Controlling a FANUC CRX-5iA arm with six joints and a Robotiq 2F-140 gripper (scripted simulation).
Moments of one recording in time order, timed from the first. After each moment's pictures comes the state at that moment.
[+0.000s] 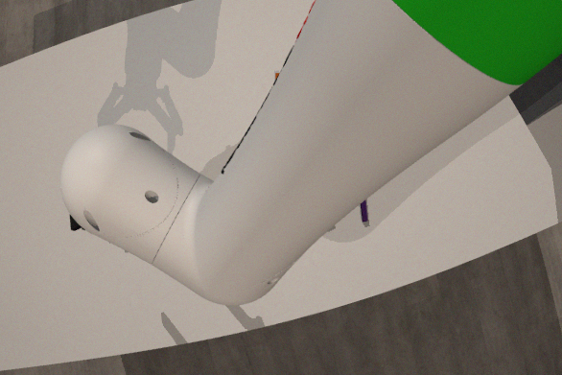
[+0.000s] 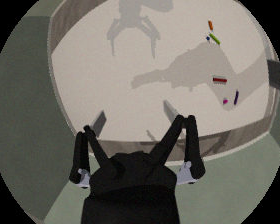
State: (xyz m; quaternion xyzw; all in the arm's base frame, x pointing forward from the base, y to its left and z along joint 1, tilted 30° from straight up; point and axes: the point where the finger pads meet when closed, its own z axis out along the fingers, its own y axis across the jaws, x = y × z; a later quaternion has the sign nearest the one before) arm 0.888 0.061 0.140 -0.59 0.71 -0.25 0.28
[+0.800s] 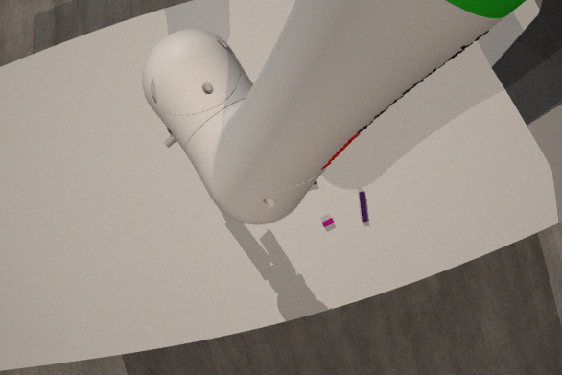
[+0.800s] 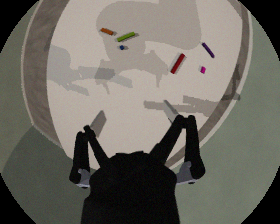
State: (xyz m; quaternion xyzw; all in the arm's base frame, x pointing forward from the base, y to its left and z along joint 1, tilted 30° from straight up) arm 0.778 -0.018 0.002 -0.23 0.93 -0.05 0.28
